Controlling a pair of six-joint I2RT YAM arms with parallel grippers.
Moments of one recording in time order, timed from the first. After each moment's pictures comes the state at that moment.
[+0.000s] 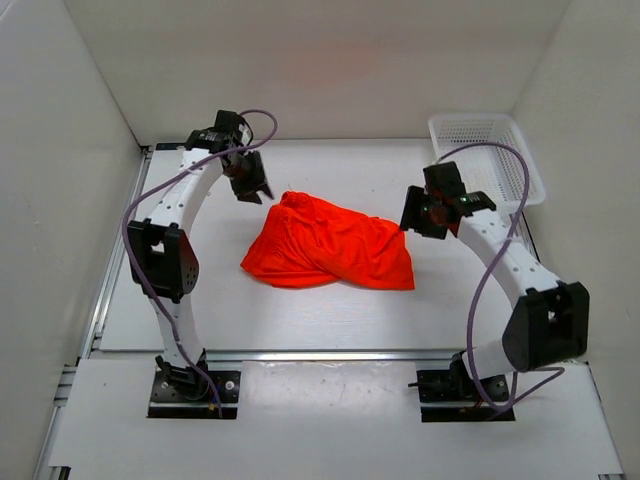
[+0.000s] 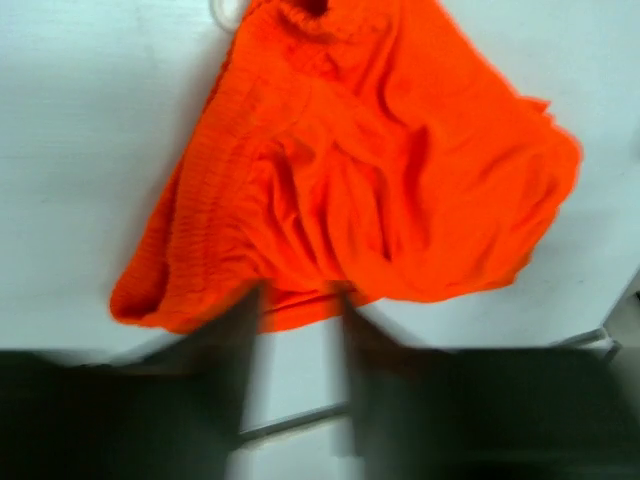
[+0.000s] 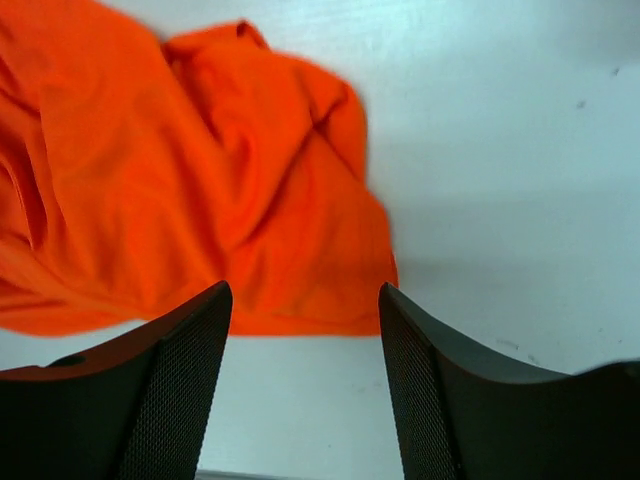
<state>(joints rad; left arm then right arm) -0.22 1.96 1.91 -1.07 0.24 -0.47 0.30 1.48 1.24 -0.71 0.06 0.44</state>
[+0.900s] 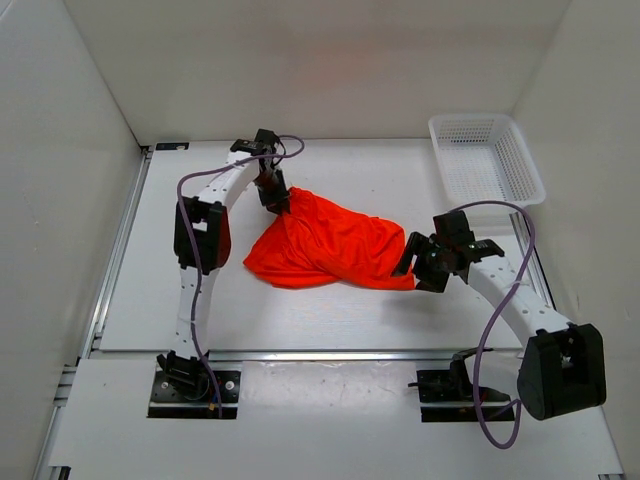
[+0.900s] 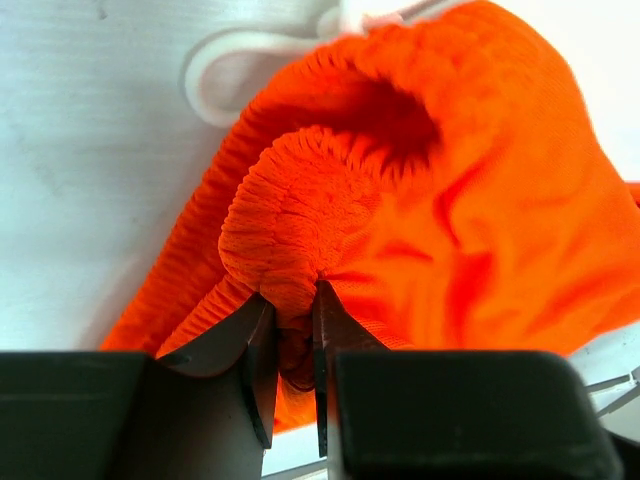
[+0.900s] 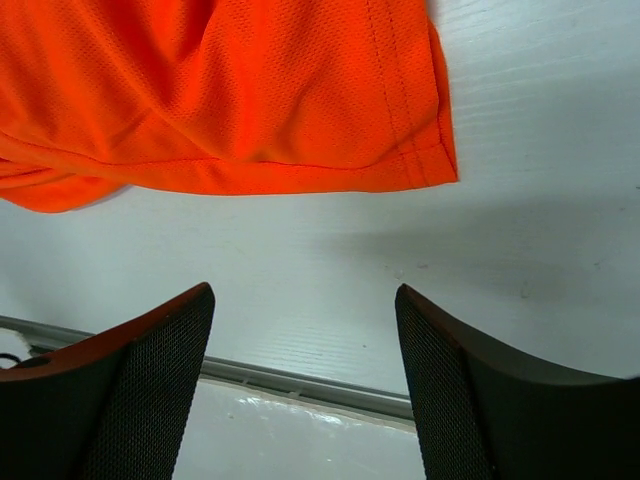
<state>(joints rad) -0.30 2.38 2.15 -1.07 0.22 -0.53 0.27 1.19 0.78 -0.67 -0.22 0.62</state>
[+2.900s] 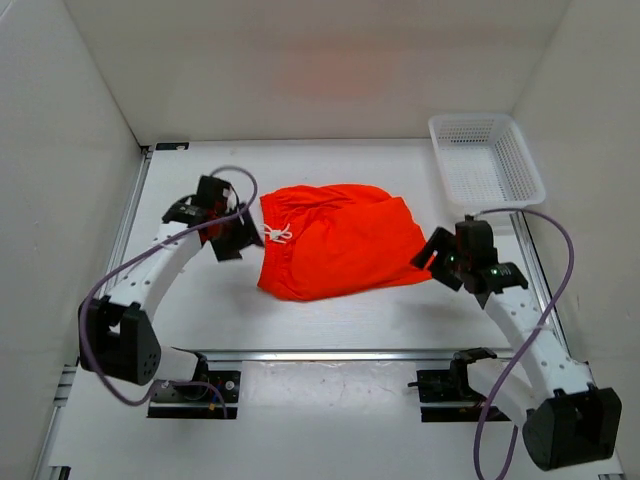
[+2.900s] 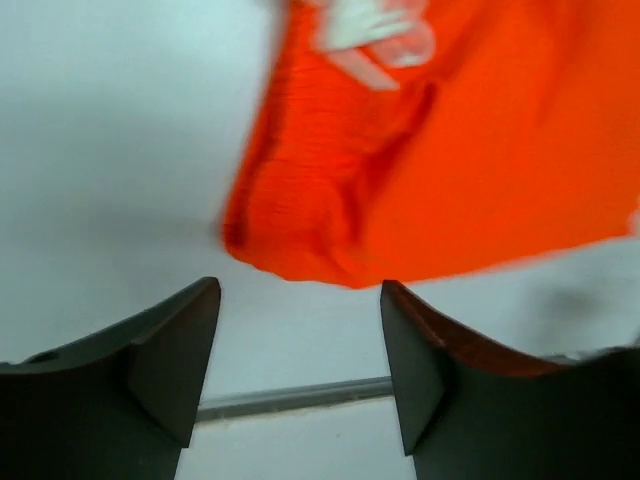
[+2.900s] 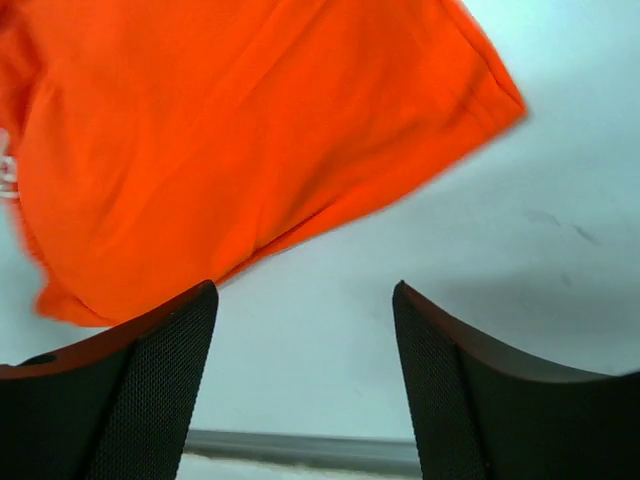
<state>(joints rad) -0.25 1.32 1.22 -0.79 0.14 -0.61 0.22 0.97 0.76 -0.54 -0.07 0.69</state>
